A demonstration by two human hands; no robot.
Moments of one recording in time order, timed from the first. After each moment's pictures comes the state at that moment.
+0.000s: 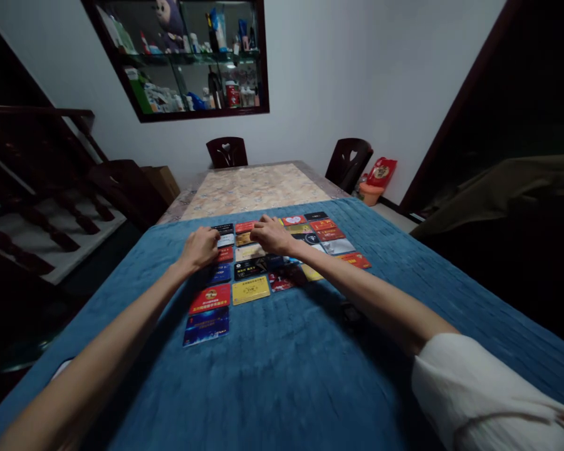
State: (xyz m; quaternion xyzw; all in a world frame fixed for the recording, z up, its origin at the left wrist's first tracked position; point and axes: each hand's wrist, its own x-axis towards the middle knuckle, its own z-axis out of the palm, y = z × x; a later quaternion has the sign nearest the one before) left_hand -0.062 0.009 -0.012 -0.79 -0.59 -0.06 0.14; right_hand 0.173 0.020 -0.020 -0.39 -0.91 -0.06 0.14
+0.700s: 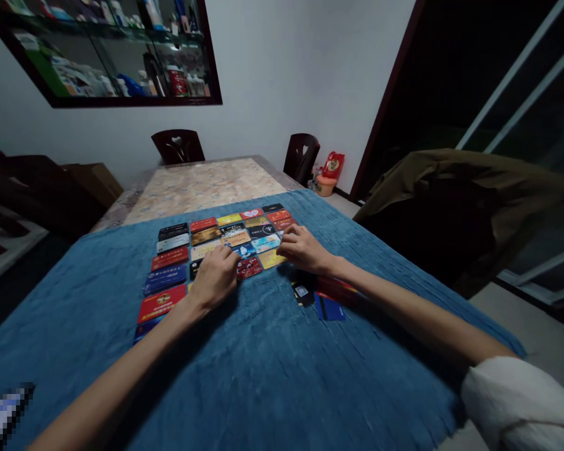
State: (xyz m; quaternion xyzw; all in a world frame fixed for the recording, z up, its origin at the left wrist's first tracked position) left_hand 0.065 -0.081 -0.035 -0.89 -0.41 -0.13 0.12; right_hand 0.329 -0.091 -0.040 -0.44 -0.88 -0.08 0.17
